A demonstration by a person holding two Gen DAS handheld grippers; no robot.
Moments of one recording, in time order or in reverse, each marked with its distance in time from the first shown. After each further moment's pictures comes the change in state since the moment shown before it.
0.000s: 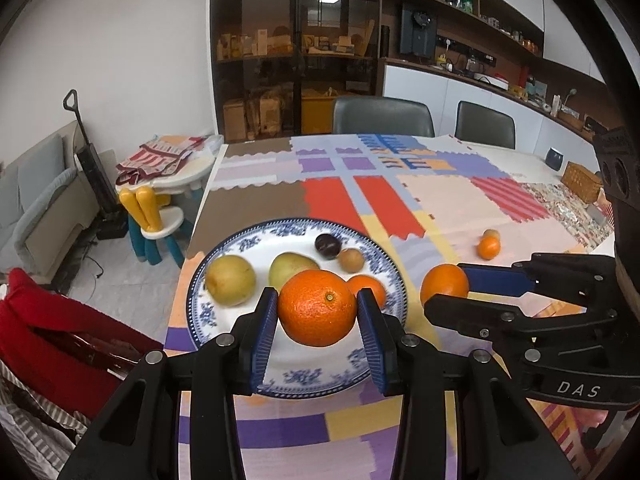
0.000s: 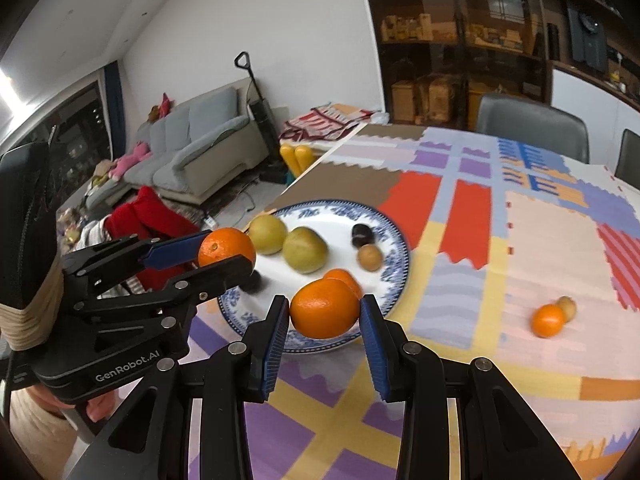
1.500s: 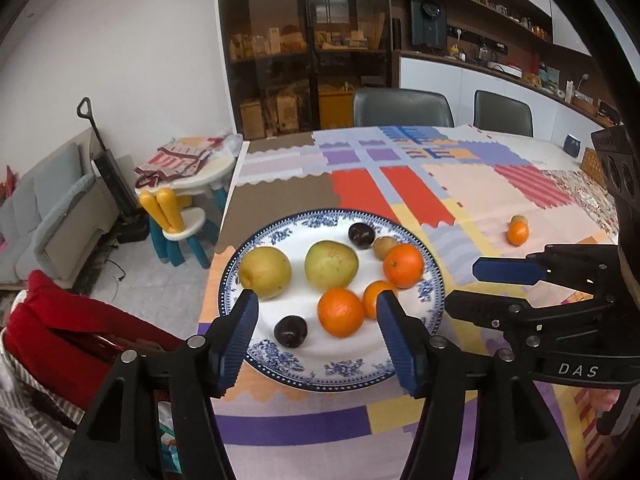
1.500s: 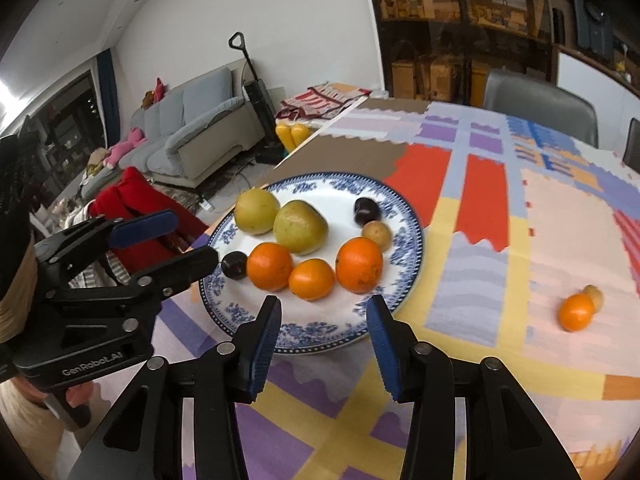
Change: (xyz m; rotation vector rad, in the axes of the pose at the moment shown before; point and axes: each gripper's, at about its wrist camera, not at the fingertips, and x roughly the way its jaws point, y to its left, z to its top) left arm -0.003 0.011 -0.006 0.026 0.000 0.082; right arm 0.031 -0.002 -0.006 0.007 0.056 -0.020
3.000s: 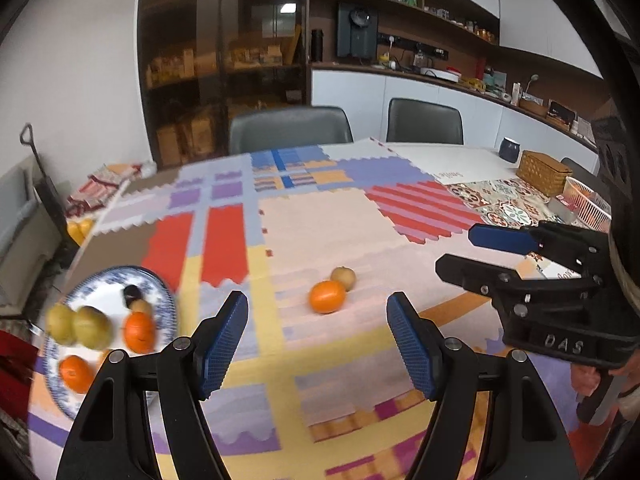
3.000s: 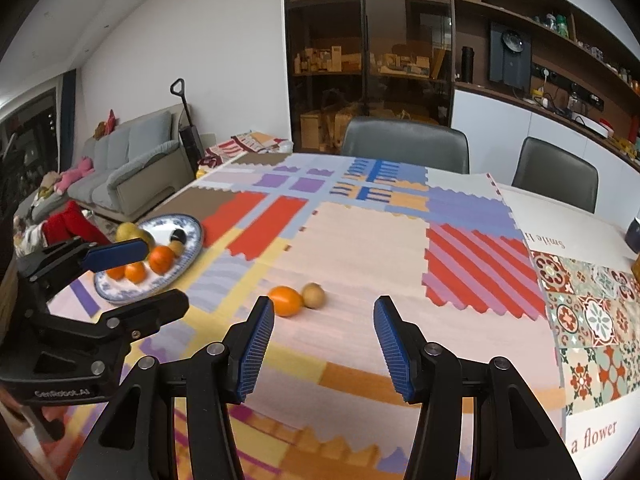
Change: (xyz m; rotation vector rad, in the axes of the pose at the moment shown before) left arm 0.032 -0.227 0.054 0.035 -0.036 -0.184; right arm -0.141 -0.195 -0.038 -0.003 -0.165 -0.227
